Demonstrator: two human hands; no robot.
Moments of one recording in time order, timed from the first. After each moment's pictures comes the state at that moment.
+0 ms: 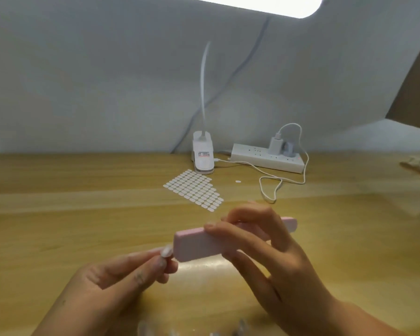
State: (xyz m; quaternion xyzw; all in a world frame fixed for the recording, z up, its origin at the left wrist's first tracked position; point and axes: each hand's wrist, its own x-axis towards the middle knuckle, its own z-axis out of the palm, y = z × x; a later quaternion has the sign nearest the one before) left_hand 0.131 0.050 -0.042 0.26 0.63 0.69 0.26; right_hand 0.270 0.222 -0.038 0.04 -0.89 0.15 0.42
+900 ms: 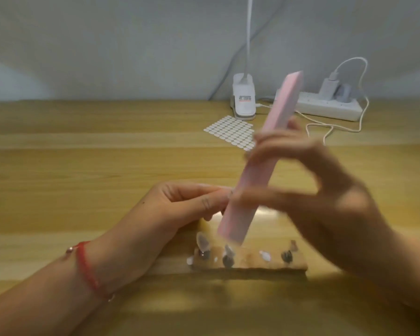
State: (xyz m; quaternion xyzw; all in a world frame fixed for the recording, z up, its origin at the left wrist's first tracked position) left_hand 0.132 0.037 -0.035 0.36 0.58 0.61 0.40; right_hand 0.266 0.207 -0.027 0.15 -0.91 0.10 0.38
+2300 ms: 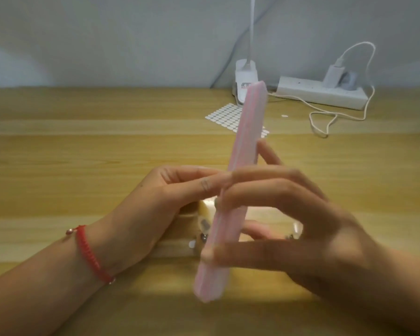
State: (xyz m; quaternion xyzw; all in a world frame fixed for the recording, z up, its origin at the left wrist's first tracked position) left_hand 0.139 0.034 -0.027 0.34 0.51 0.65 0.45; right_hand 0.272 0.174 -0.035 0.17 -0.90 0.21 0.33
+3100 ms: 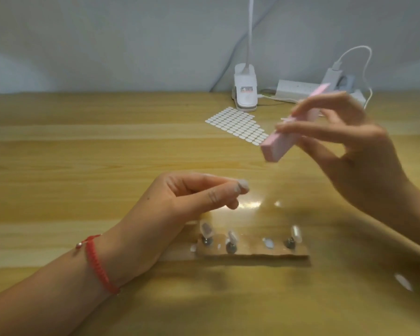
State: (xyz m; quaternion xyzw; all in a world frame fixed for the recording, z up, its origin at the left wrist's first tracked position) left_hand 0.140 0.035 -0.032 0.36 0.58 0.63 0.36; right_hand 0.265 0.253 -0.024 0.02 -0.90 0.17 0.40
